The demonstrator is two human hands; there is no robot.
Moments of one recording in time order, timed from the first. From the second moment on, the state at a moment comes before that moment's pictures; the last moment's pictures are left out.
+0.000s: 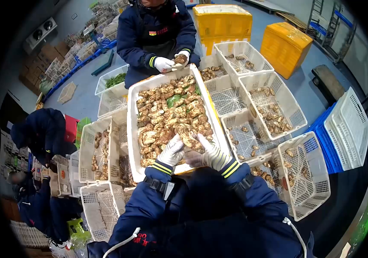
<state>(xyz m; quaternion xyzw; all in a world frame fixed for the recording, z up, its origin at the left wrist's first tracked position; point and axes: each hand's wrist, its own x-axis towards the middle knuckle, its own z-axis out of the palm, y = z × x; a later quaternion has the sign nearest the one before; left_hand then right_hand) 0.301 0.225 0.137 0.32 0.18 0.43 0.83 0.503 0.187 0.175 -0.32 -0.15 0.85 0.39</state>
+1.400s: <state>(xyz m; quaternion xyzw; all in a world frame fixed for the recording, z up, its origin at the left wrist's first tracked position) 0.263 0.302 0.096 0.92 0.36 0.16 0.09 0.645 0.167 0.048 -0.71 -0.49 0.09 0.50</state>
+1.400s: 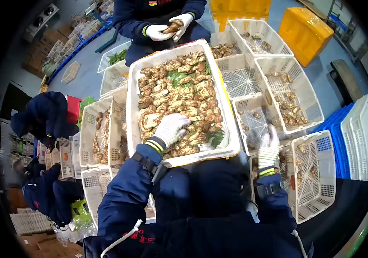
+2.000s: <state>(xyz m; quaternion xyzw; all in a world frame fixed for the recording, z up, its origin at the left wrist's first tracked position) 0.301 0.274 0.079 0.85 0.45 0.18 0.19 0.527 0.278 0.121 -0.47 -0.87 -0.10 -0.11</state>
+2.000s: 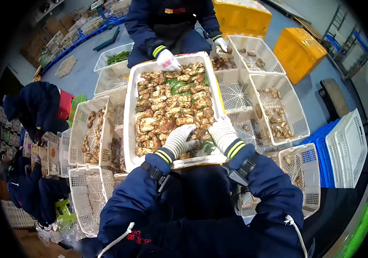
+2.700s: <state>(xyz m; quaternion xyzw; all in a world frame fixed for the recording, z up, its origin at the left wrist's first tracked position) 0.304 0.231 0.121 0.20 0.27 0.25 0.91 0.505 0.223 0.151 -0.37 -0.53 0.65 0.40</state>
